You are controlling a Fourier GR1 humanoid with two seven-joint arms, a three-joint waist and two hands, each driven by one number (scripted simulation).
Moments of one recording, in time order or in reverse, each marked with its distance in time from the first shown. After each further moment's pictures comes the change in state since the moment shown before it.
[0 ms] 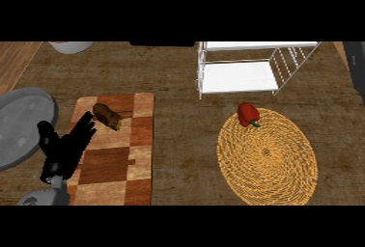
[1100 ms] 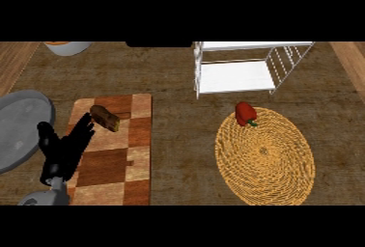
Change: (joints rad) left arm 0.010 -0.007 0.003 -0.010 -0.008 0.013 0.013; right arm 0.092 -0.338 -0.224 -0.024 -0.193 -0.105 0.048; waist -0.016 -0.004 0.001
